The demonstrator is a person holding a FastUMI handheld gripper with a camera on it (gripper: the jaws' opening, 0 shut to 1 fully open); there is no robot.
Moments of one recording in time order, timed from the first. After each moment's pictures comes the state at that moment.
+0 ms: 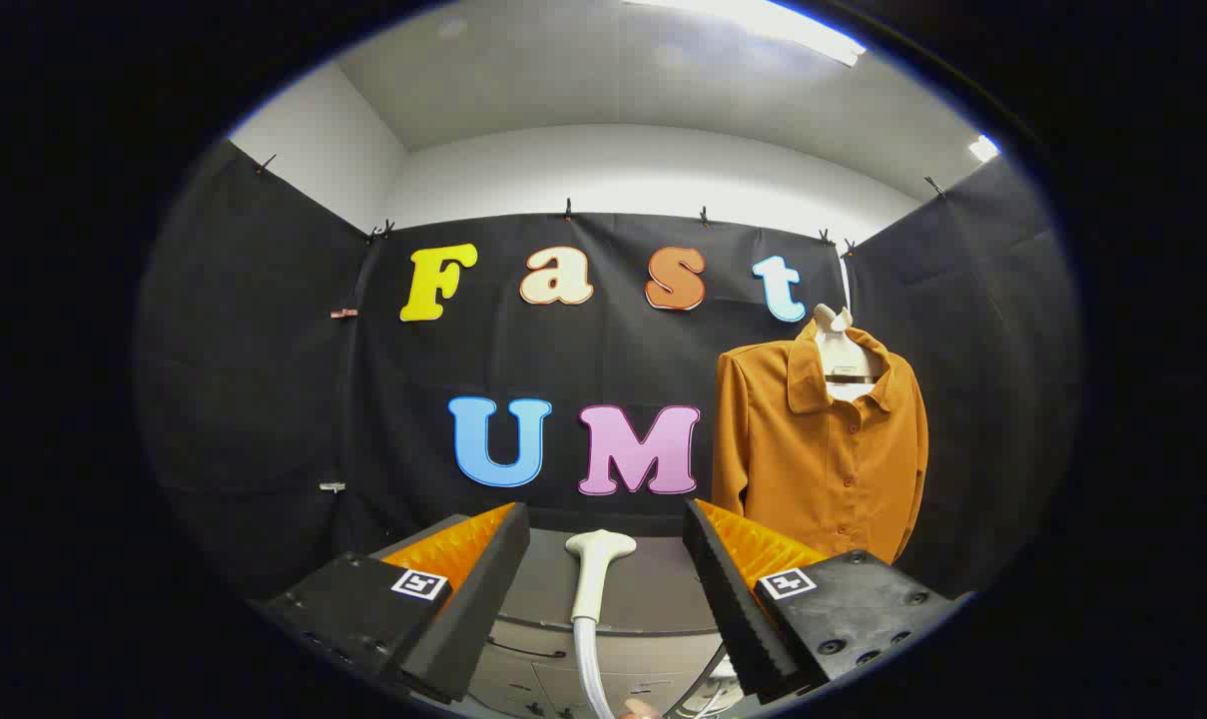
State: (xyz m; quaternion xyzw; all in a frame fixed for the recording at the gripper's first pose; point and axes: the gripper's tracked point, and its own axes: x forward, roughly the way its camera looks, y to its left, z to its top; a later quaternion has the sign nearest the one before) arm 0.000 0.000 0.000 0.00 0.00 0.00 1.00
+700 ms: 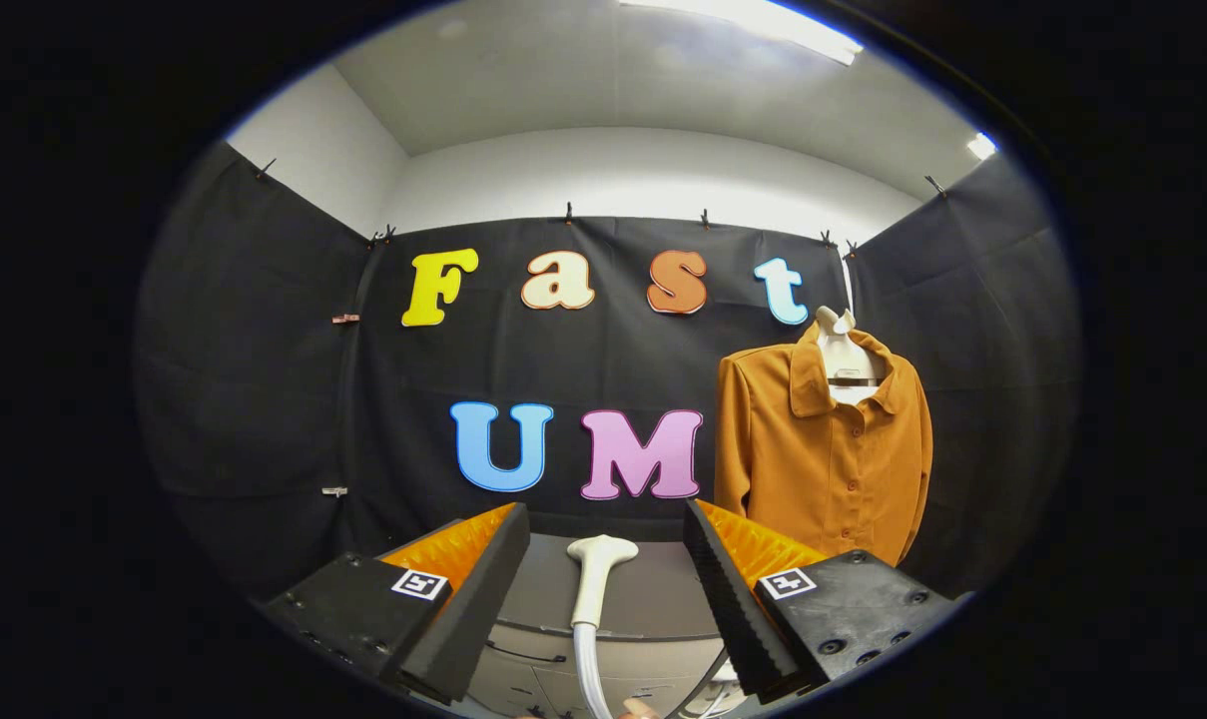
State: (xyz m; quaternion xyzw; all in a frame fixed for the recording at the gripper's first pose) arm 0.002 0.001 0.005 0.00 -0.01 0.00 1.00
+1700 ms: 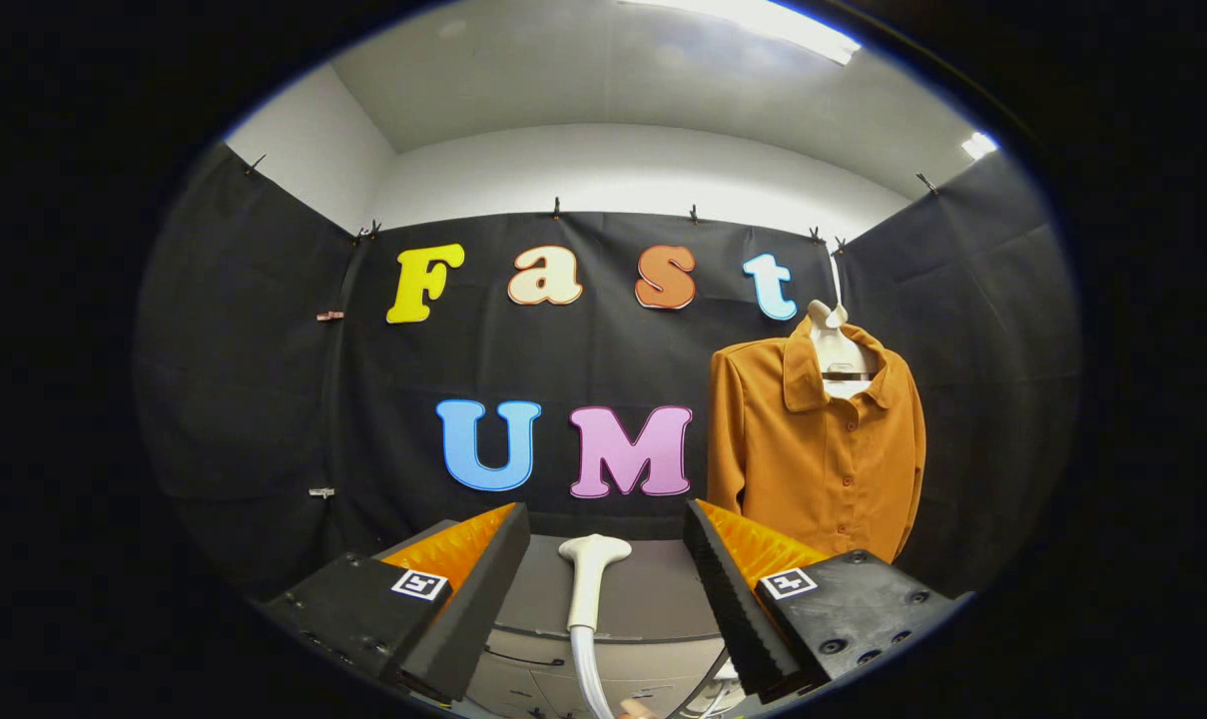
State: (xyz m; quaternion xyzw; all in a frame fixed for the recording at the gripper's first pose) arm 0.019 0.007 -0.007 0.00 0.01 -0.02 1.00
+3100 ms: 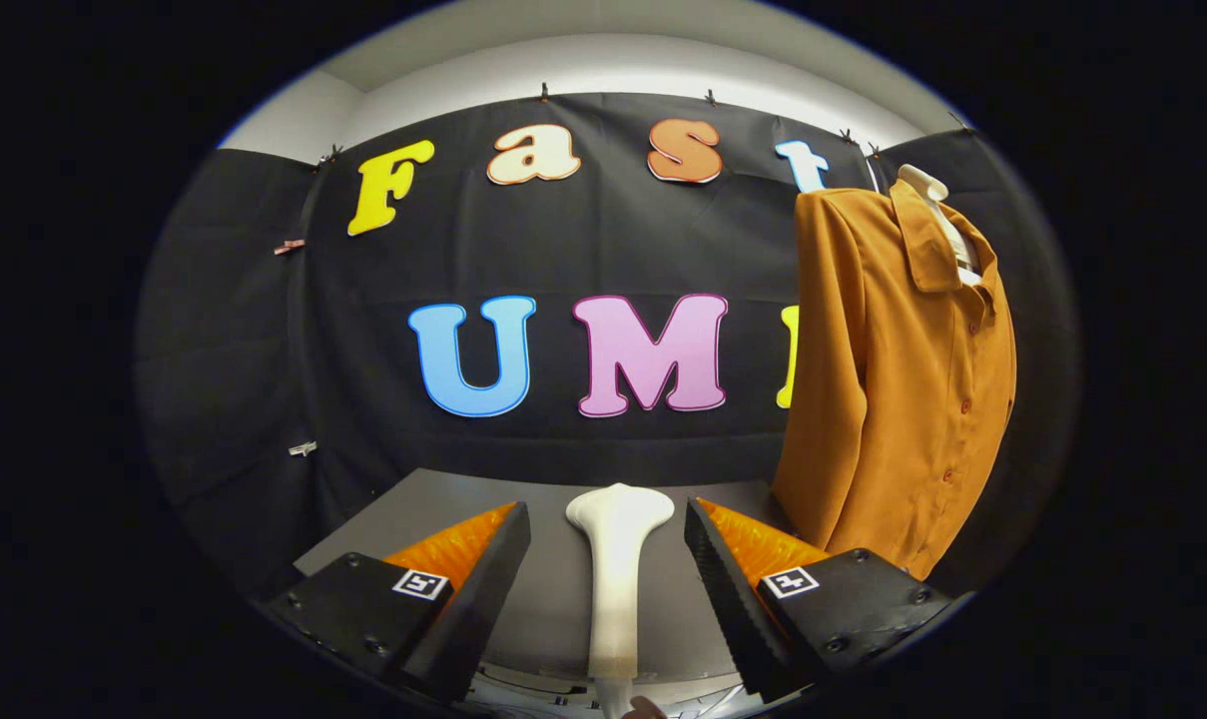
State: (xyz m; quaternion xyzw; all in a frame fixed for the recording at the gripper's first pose) arm 0.188 0.022 -0.137 0.03 0.17 -0.01 0.98
